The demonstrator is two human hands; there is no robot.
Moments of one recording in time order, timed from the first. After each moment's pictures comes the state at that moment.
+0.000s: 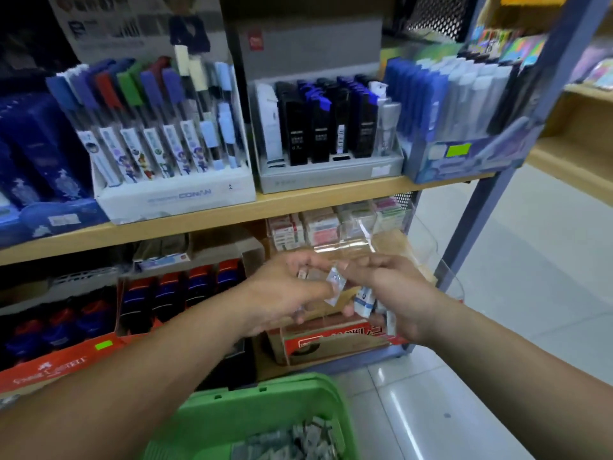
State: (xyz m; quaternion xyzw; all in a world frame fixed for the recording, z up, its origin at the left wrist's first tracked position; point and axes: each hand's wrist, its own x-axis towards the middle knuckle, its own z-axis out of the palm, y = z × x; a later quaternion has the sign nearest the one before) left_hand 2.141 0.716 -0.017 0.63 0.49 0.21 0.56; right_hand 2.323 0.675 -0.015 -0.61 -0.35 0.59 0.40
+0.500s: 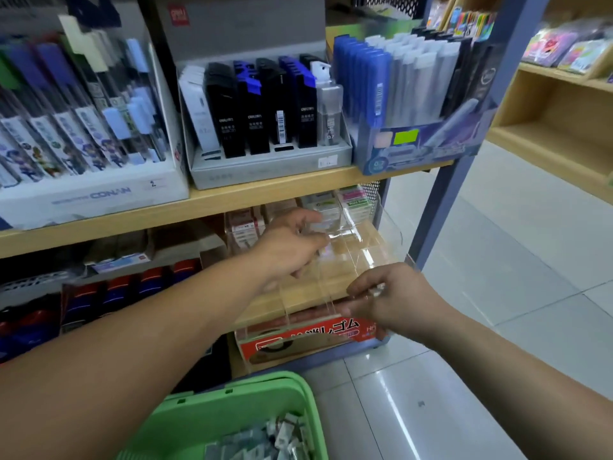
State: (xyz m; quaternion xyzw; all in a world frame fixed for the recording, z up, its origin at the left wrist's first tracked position) left_hand 2.222 0.769 -0.032 0.63 0.54 0.28 0.48; right_hand 2.395 0.664 -0.046 -0.71 -0.54 0.39 0.24
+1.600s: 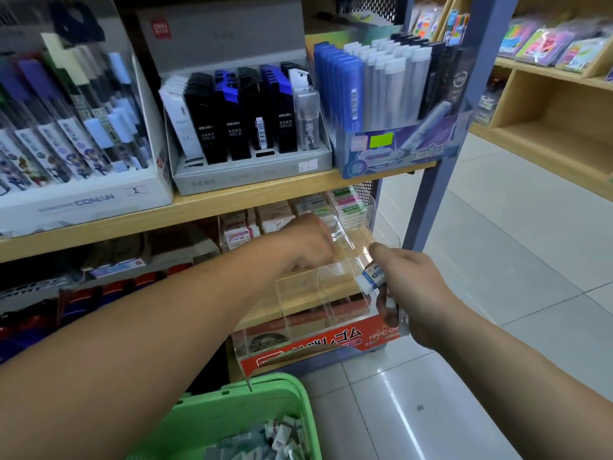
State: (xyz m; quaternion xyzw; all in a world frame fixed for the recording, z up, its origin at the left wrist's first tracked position) left_hand 2.269 0.796 -0.027 0.76 0.57 0.01 0.30; right_hand 2.398 0.654 -0.014 -0.66 -0.28 0.53 0.45
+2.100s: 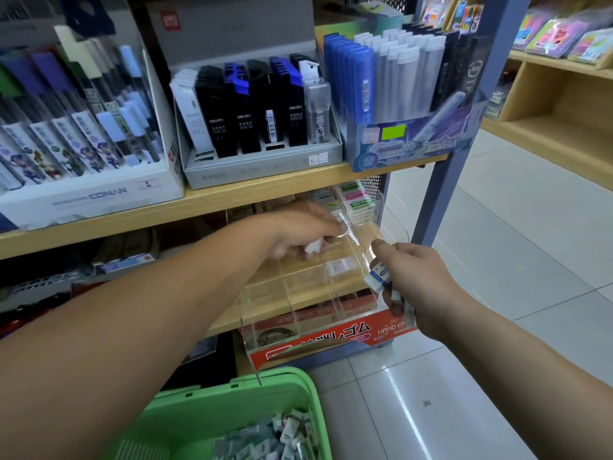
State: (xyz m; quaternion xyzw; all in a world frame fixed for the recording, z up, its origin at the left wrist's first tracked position) left_hand 2.245 0.797 -0.008 0.66 0.54 0.09 0.52; right_hand 2.393 0.659 -0.014 -0.68 -0.29 0.51 0.45
